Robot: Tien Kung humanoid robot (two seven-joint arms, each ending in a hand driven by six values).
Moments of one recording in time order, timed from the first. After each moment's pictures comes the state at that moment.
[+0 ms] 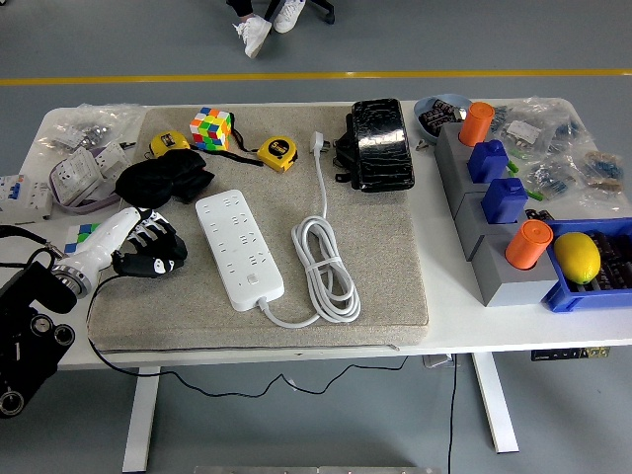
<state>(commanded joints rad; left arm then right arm) -0.27 0.33 -1.17 -1.10 1.81 0.04 -0.04 -0.16 -0.24 1.15 0.36 -0.33 -0.09 -0.02</state>
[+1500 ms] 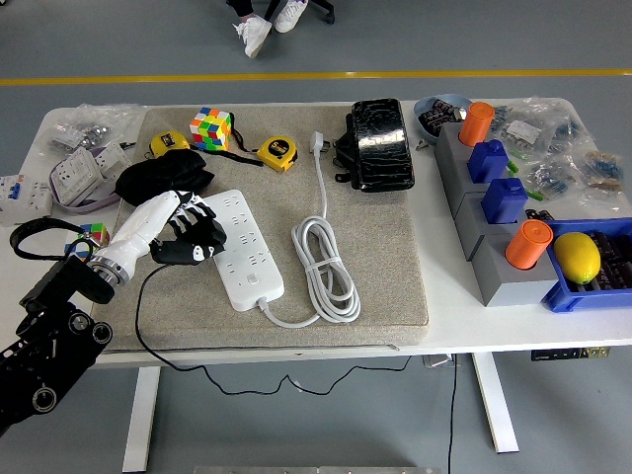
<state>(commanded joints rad) -0.32 0.27 -1.07 -1.13 1.81 0.15 -0.10 -0.16 -0.23 1.15 0.36 -0.33 -0.09 -0.02</state>
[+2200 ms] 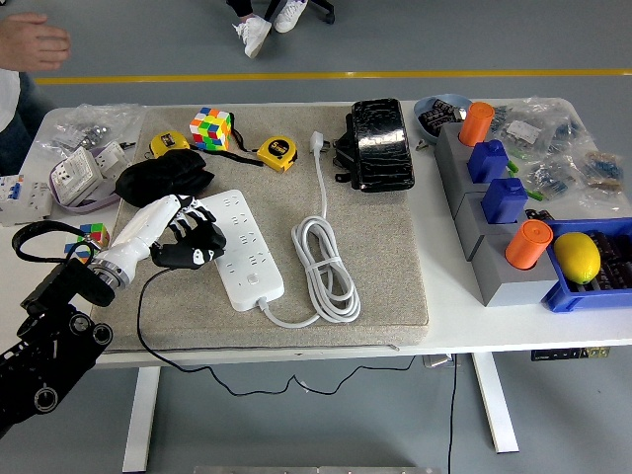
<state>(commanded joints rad) -0.32 0.27 -1.07 -1.10 1.80 0.15 -0.11 -0.16 -0.23 1.15 0.36 -0.33 -0.09 -0.02</state>
